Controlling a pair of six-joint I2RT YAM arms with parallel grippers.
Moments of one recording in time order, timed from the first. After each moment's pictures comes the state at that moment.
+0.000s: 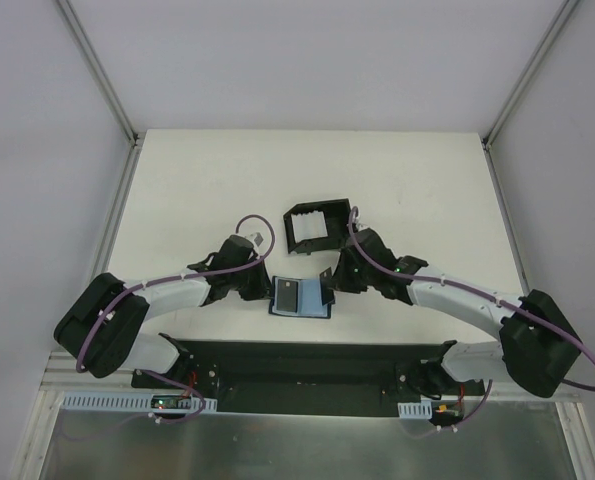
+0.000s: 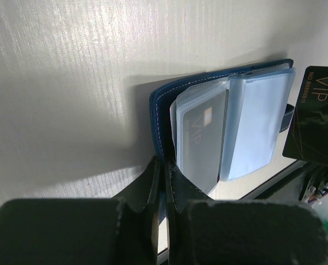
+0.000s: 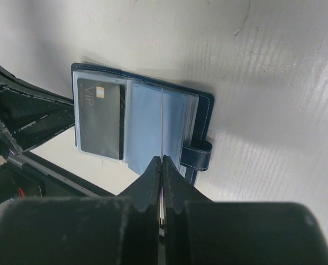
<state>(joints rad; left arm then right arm) -0.61 1.36 0.48 -0.02 0.28 -0.76 0.81 1.29 0.71 -0.27 -0.04 0.81</state>
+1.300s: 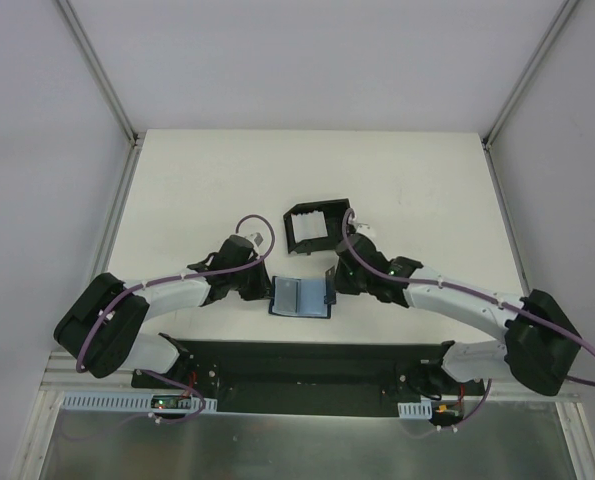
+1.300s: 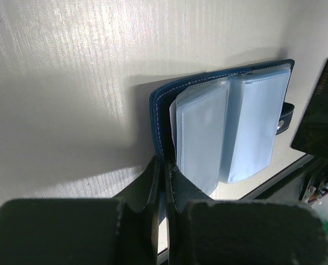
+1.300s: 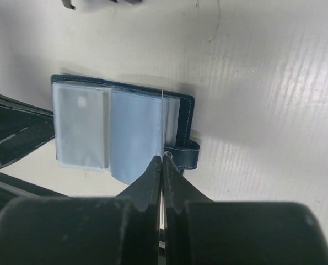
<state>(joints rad) -0.61 1.36 0.48 -0.02 0.28 -0.76 0.90 1.32 0.76 -0.37 0.17 0.85</state>
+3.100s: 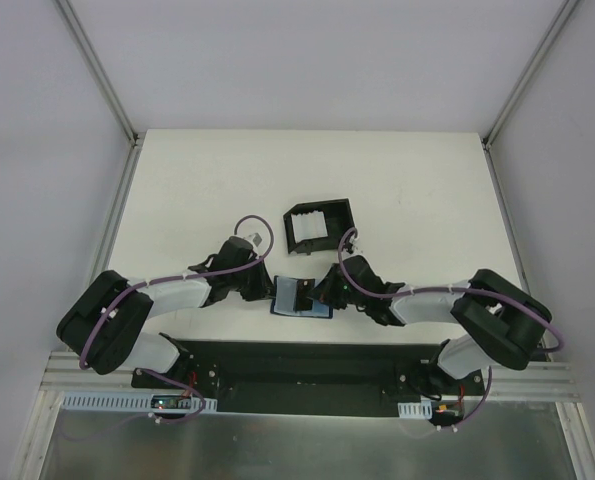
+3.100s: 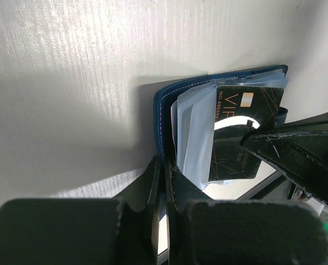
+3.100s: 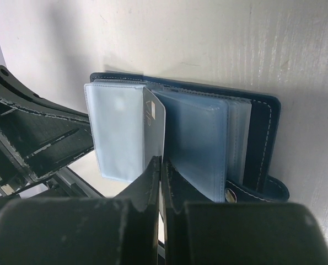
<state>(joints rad) -0.61 1.38 0.46 0.04 0.27 -0.81 0.92 1.49 0.46 0.35 -0.01 1.15</state>
